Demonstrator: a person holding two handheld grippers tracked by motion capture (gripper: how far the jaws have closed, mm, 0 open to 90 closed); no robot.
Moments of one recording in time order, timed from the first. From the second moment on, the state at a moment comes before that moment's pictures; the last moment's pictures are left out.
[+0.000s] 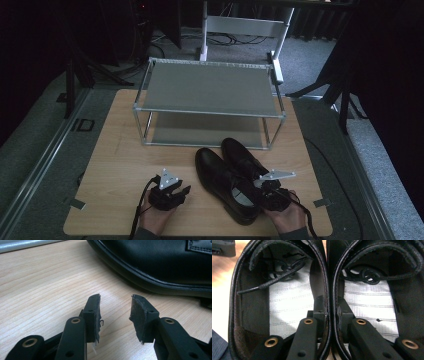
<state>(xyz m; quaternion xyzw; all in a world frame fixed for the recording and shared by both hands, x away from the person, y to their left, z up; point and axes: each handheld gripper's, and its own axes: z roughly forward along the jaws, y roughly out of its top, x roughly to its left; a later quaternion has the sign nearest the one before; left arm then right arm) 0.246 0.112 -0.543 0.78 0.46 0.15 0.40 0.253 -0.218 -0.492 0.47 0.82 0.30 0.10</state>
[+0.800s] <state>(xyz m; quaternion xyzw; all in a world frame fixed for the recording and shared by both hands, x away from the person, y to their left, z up) 0.246 0.112 -0.544 0.78 0.46 0.15 0.40 0.255 -0.215 -0.468 0.50 0.78 0.35 0.13</state>
